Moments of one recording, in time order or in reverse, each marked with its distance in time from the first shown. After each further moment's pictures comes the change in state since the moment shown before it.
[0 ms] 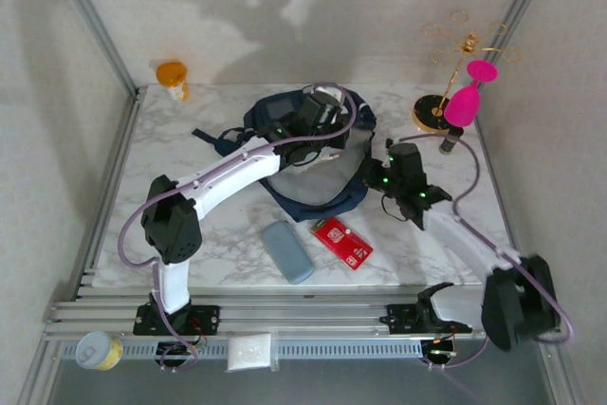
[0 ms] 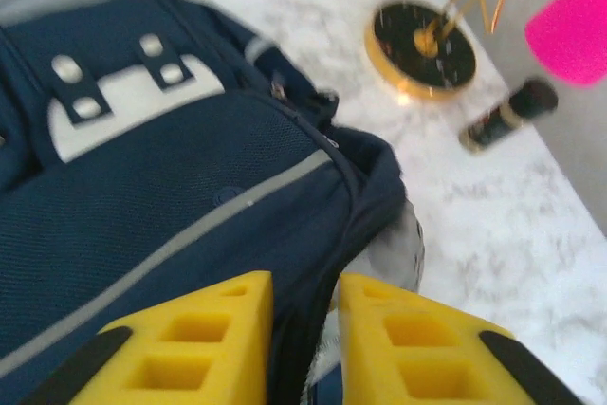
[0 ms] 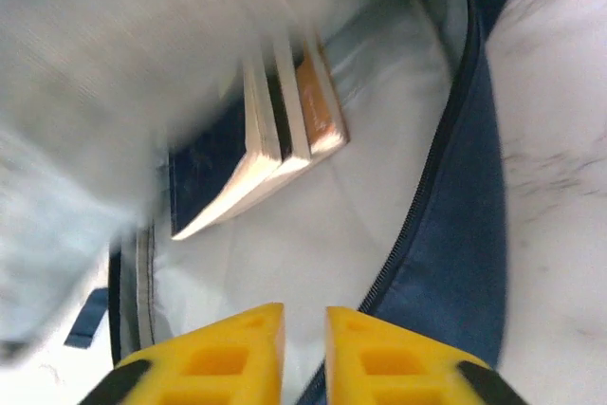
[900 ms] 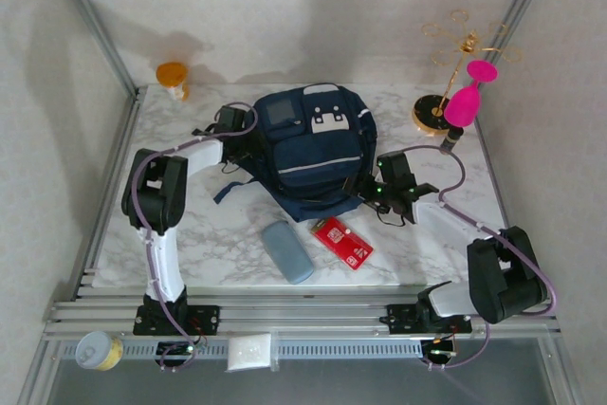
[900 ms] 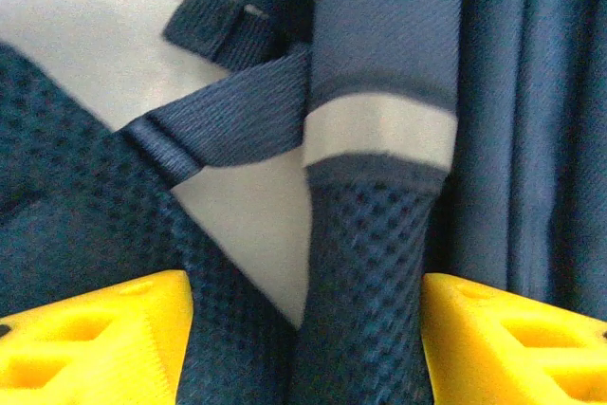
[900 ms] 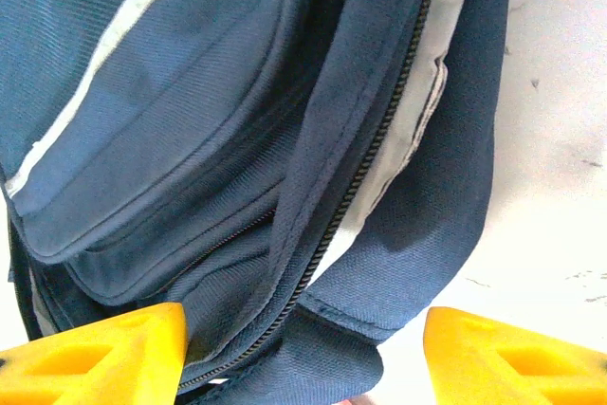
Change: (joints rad) left arm 0.539 0.130 -0.383 0.212 0.182 -0.239; right arm -0.004 0.201 -0.010 -0.089 -0.150 0.092
